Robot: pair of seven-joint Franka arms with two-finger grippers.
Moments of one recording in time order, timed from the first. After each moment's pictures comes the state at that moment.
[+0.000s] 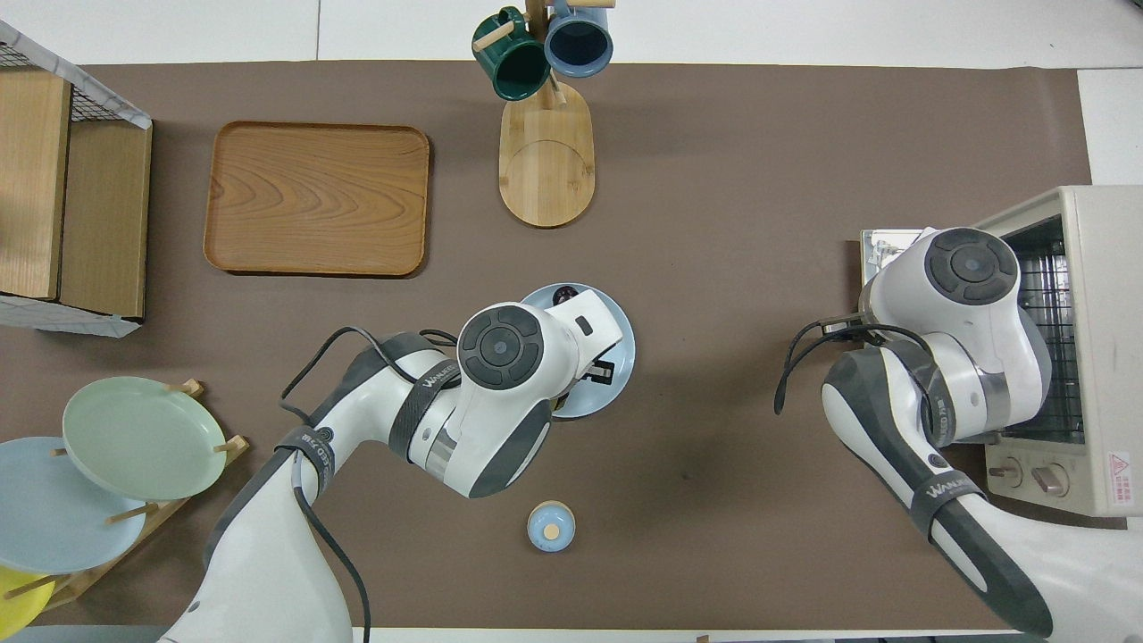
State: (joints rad) left arm -0.71 0.32 -0.04 -1.97 -0.16 2.40 -0.36; right arm 0.10 0.16 -0.01 -2.19 -0.22 2.26 0.15
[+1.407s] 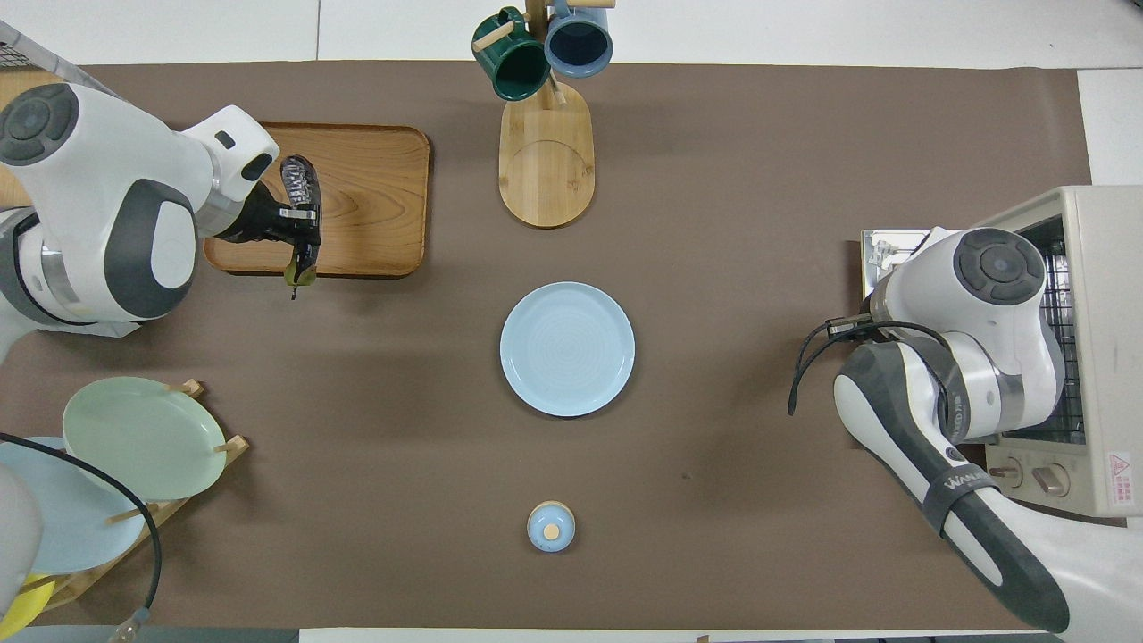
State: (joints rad) left arm -0.13 0.37 -0.01 -1.71 -0.16 2.11 0.00; right arm 0.03 0.15 0.02 -2.20 -0.15 2.29 0.05
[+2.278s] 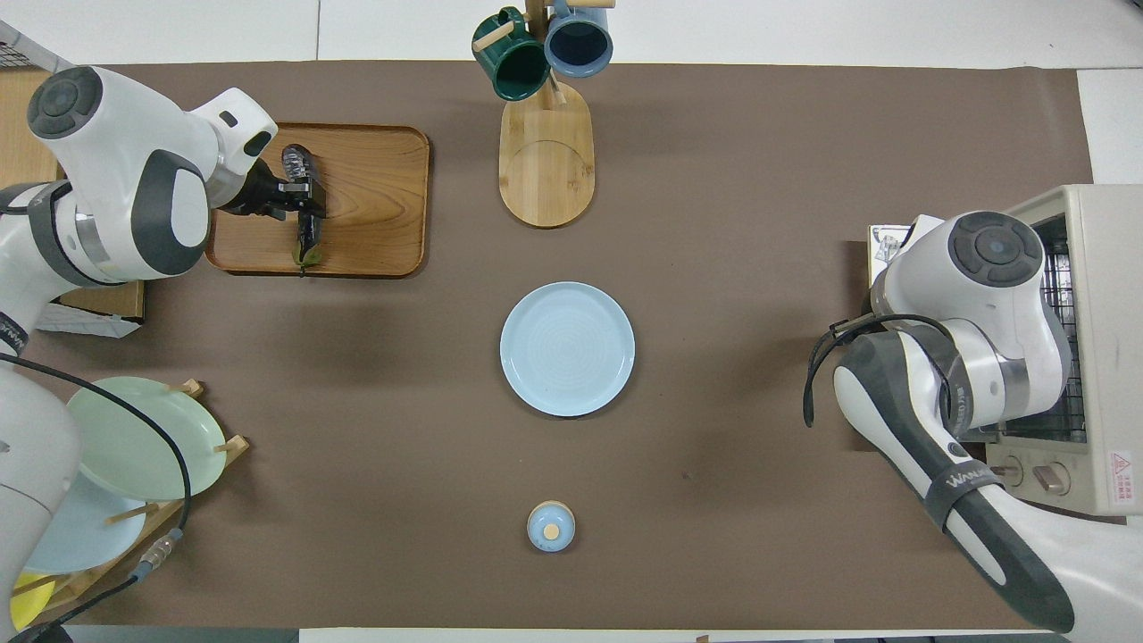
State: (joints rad) left arm -0.10 0.52 -0.01 -1.60 -0.16 2.16 0.04; right arm 0.02 0.16 0.05 -2.13 -0.18 2.17 -0.13
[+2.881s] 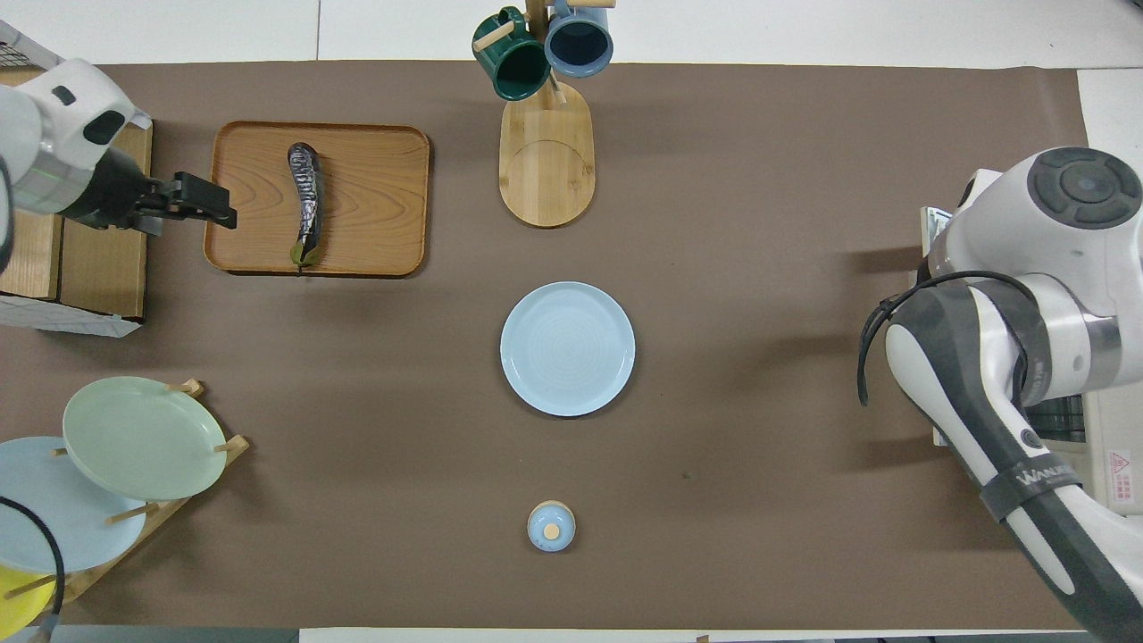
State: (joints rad) left arm -0.04 0.19 0.00 -1.60 -0.11 1.78 0.04; right arm -0.01 0.12 0.04 -1.95 -0.20 1.94 -0.23
